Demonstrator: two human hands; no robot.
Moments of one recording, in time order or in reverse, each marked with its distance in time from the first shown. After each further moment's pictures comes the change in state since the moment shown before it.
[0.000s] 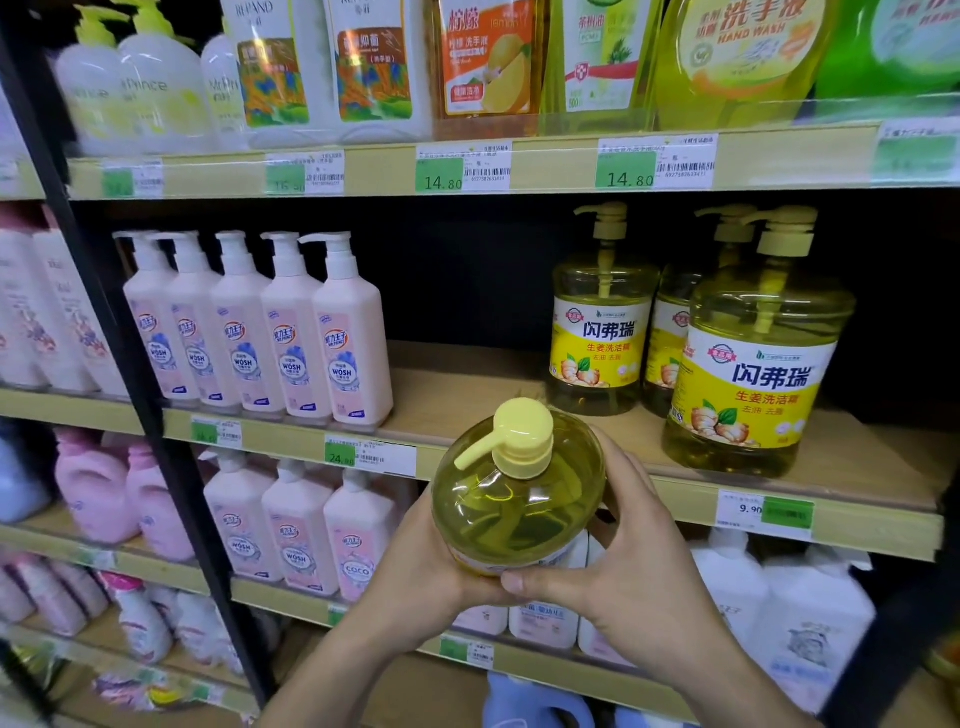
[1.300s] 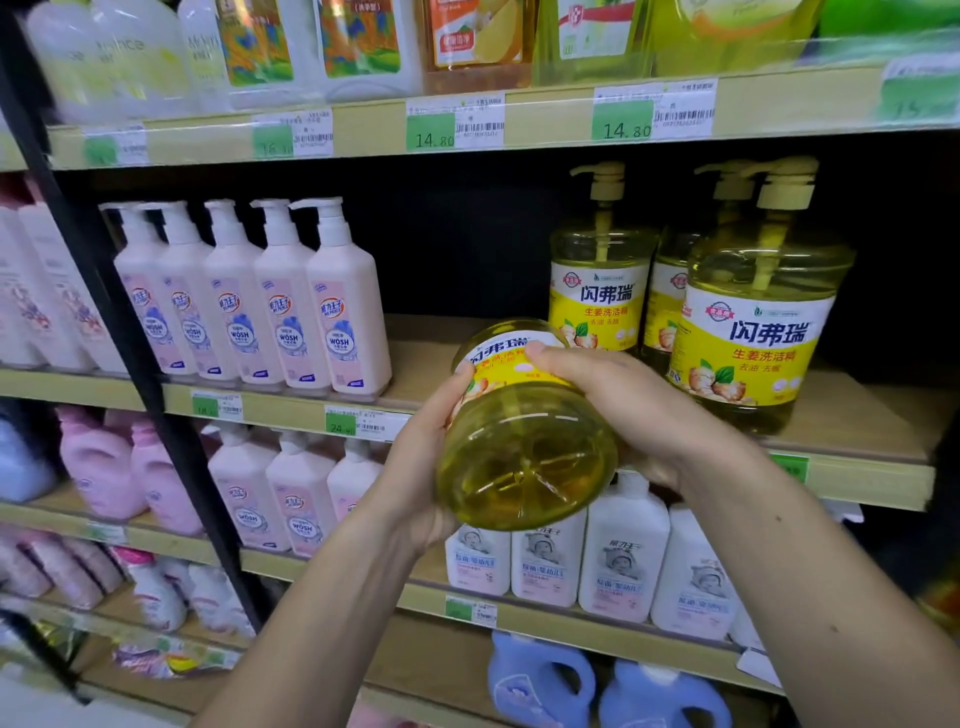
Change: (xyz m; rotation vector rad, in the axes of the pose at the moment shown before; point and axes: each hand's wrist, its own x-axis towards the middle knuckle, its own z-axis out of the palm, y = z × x) left_hand 0.037 0.050 0.002 -0.927 -0.074 -0.497; right_hand 0.075 -0.043 -0.022 0.258 -0.183 0.456
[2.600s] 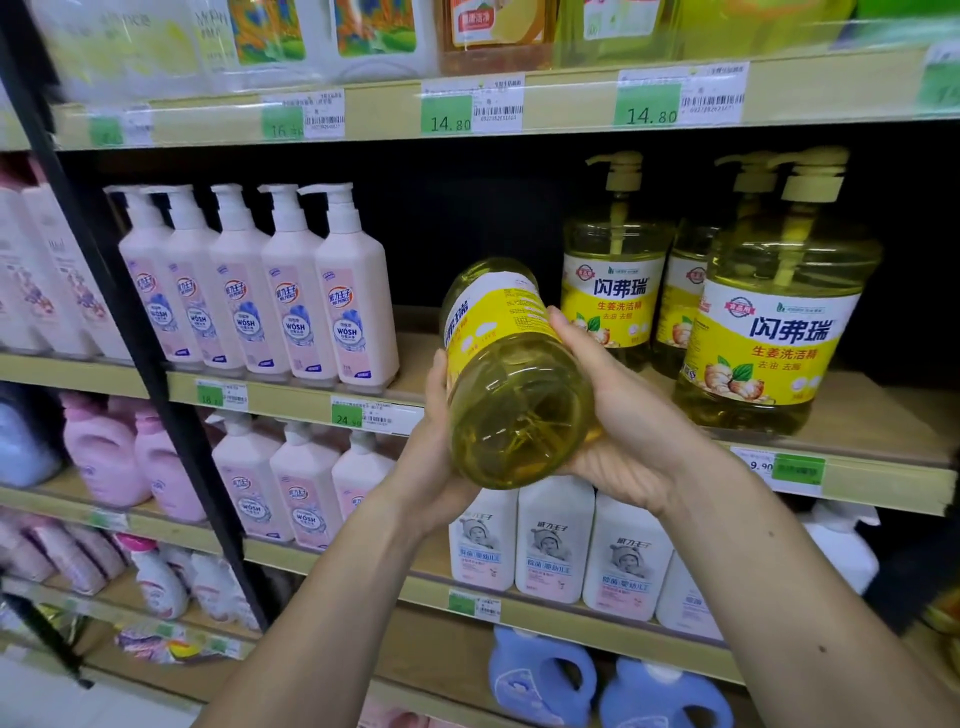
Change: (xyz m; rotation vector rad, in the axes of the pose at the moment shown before) left_hand 0.029 -0.010 -0.024 0.100 0.048 0.113; right_hand 0.010 0.011 0.023 0.538 -0.168 0.122
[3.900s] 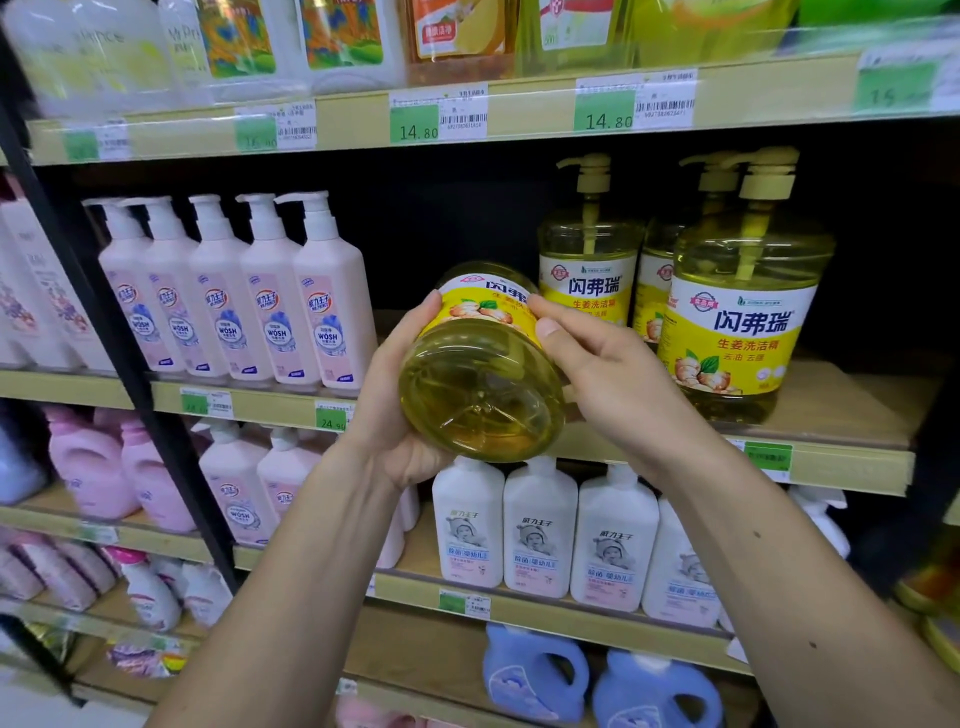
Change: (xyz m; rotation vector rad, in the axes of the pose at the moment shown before) left_hand -0.010 0.050 0.024 -0.222 -0.277 -0.136; right_hand -0.017 -0.014 -0.014 -0.705 0.295 -0.482
